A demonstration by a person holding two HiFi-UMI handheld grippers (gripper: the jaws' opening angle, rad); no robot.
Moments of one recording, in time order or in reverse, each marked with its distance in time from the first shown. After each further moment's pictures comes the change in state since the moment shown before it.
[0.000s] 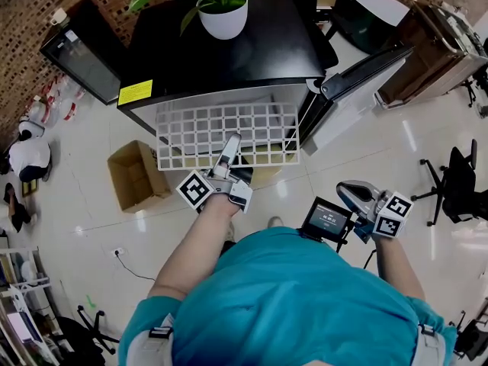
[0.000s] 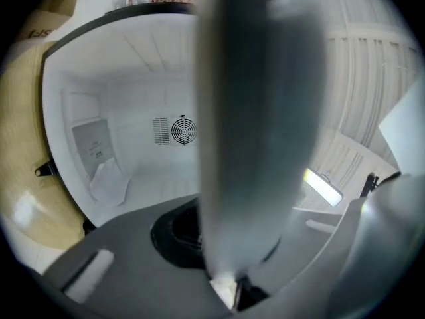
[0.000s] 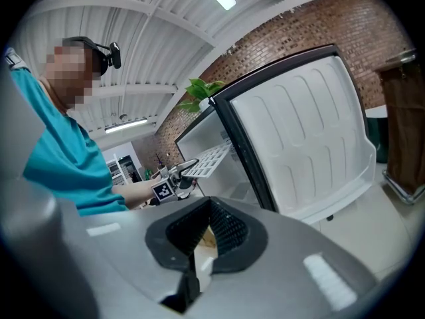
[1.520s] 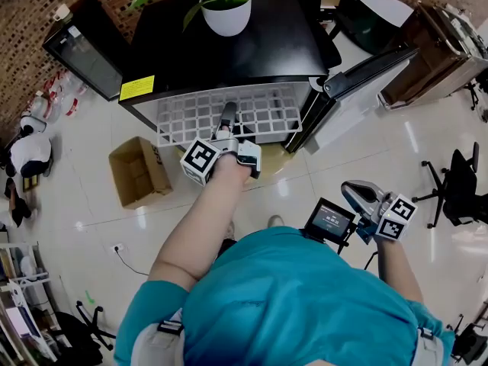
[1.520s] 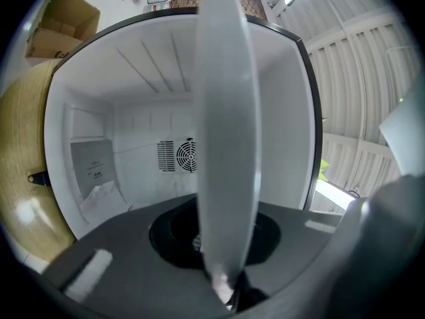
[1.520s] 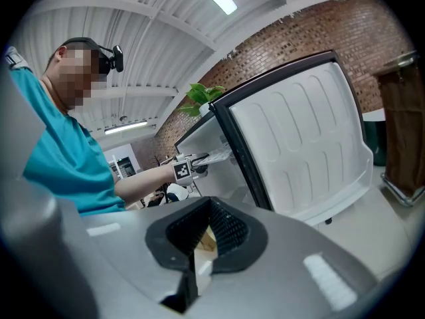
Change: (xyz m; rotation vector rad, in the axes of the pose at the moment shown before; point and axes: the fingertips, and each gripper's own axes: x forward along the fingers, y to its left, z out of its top) left arm 0.048 0.015 0.043 -0.137 -0.264 0.229; right arm -0.007 -0.001 0.007 -0.014 -0.033 -0.009
